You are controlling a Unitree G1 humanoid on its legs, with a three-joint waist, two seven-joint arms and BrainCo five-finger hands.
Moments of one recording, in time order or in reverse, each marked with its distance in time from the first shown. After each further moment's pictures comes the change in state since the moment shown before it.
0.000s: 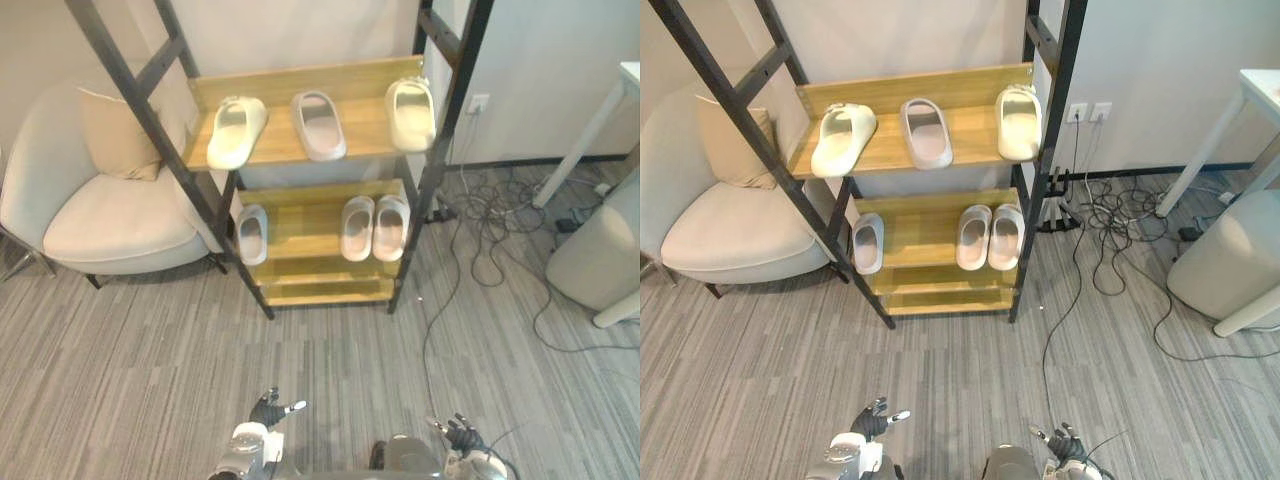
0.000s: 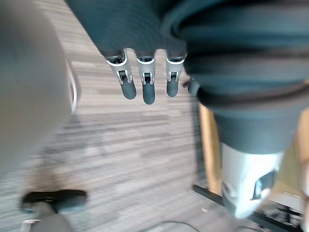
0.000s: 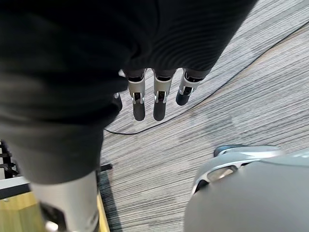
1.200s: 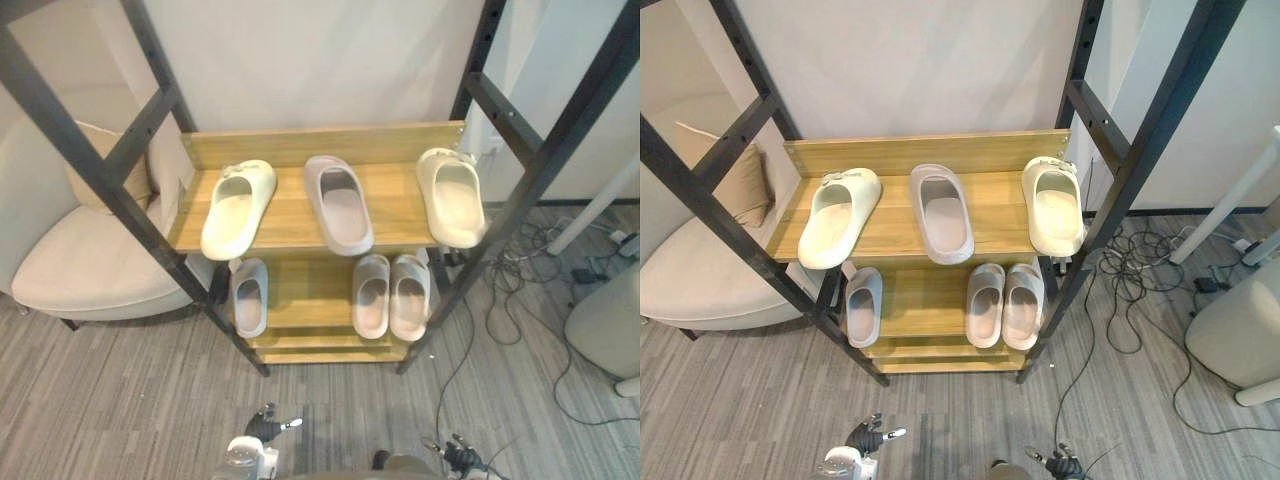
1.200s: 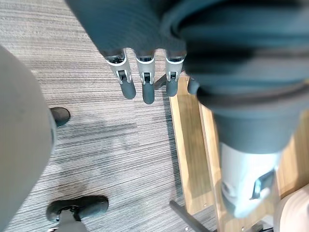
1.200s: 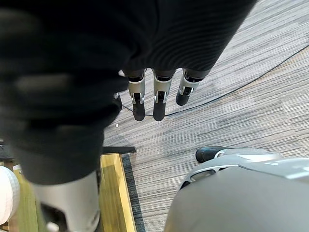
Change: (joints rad) left arm 0.031 0.045 -0.036 0.039 0.038 0.015 -0.001; right arm 0.033 0.010 0.038 0.039 -0.040 0.005 0.007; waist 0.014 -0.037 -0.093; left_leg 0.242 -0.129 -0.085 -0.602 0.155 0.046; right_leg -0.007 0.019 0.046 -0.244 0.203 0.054
